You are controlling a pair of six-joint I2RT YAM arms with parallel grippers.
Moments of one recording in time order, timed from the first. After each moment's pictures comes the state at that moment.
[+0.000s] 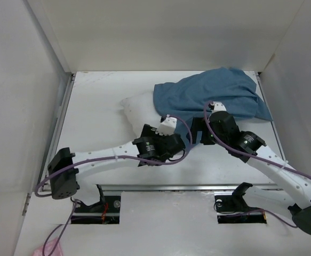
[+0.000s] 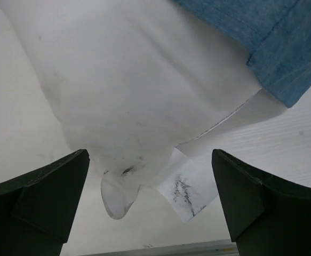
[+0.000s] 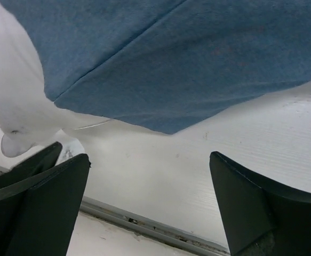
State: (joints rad) left arm -1.21 1.44 1.16 -0.76 -0.80 -0.65; right arm 0.69 1.00 0.95 -0.61 0.18 0.57
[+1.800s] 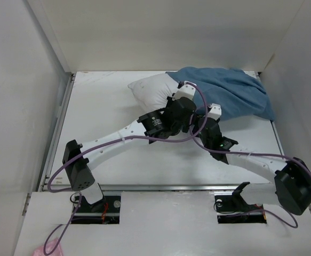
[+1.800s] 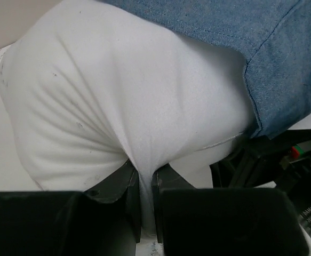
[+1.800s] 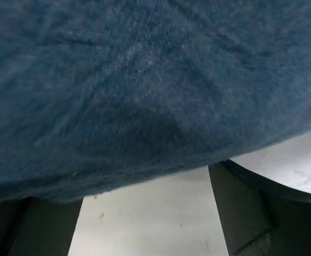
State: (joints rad) left arm -1.08 1.63 1.58 -0.51 -0.76 -0.24; right arm 0.67 1.22 0.63 0.15 0.48 0.60
